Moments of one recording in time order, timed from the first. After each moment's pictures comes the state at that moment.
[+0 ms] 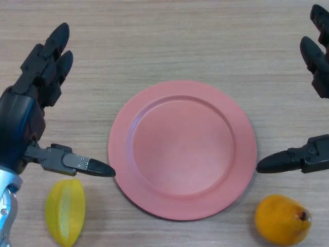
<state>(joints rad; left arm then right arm) -0.04 0.29 0.18 -0.47 -0.11 0.14 -0.26 -0.06 -0.26 -0.12 -0.75 0.12 0.49 0.15</state>
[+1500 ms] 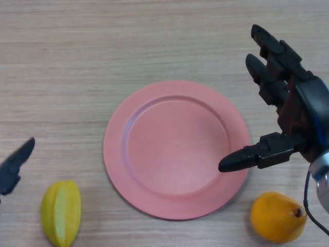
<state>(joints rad) 0.29 0.16 0.57 -0.08 0.28 -0.65 -0.54 -0.15 -0.21 0.04 -0.49 0.12 0.41 0.15</state>
